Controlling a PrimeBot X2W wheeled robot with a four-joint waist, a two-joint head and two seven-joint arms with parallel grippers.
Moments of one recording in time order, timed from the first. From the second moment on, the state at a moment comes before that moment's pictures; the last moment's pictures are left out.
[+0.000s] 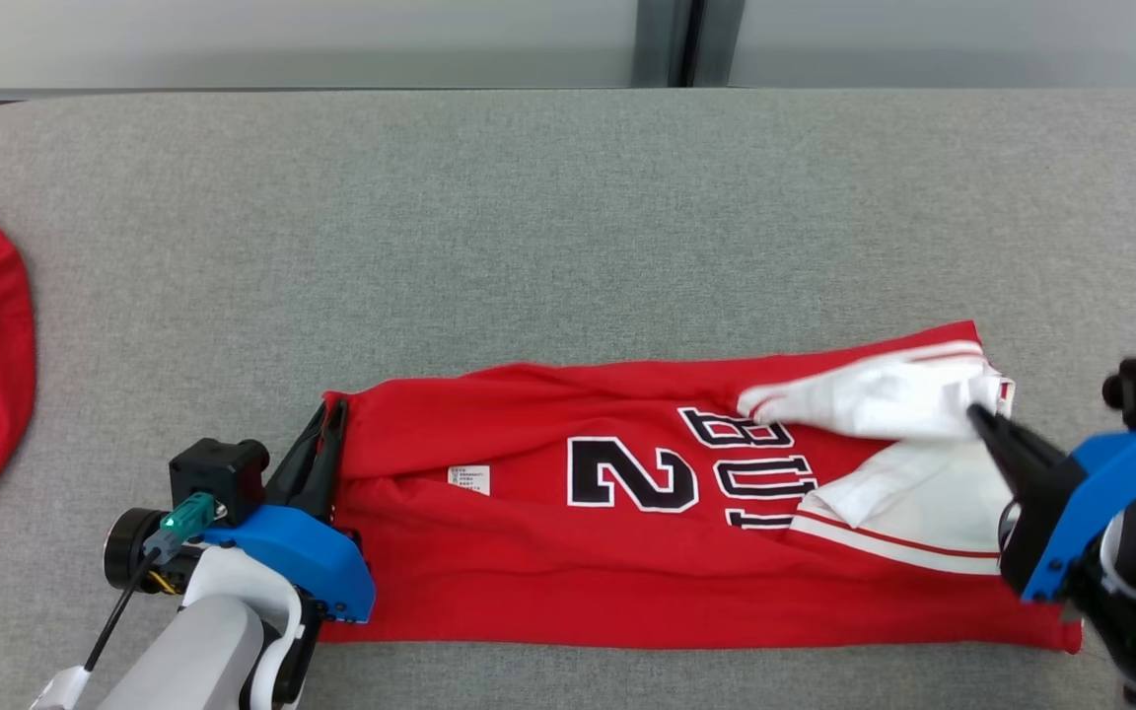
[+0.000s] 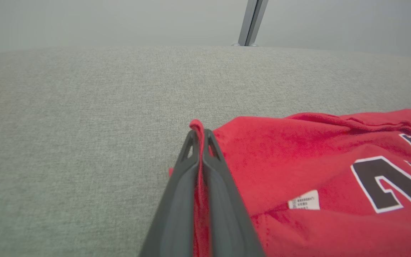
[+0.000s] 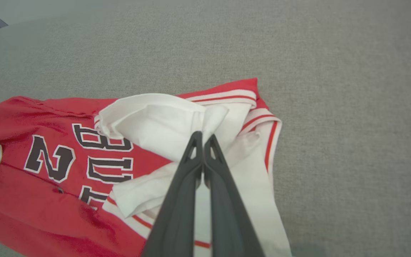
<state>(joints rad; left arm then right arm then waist) -0.37 0.38 -0.60 0.40 -0.65 0.07 -0.15 -0.22 -0.19 -0.11 -0.02 0.39 0.13 0.63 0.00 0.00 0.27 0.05</state>
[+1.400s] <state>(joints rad) -0.04 0.22 -0.18 0.18 -0.46 -0.02 -0.26 -0.01 -0.05 -0.30 -0.06 0.24 0.13 0.62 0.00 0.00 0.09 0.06</state>
